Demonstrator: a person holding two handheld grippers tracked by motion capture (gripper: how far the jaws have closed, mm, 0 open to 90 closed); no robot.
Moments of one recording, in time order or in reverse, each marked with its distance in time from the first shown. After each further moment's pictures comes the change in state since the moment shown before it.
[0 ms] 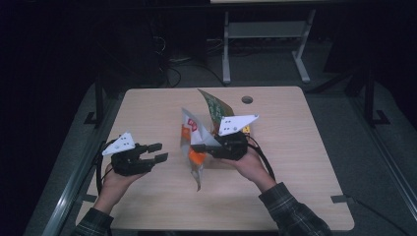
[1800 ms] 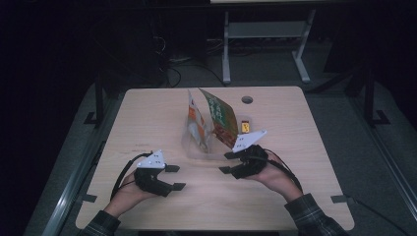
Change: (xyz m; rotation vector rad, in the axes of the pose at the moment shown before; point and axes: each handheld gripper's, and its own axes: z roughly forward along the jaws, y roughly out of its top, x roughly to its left) left arm -0.033 -0.027 0.047 0.298 -0.207 0.099; right arm 0.001 -0.063 -0.029 0.405 -0.184 0.059
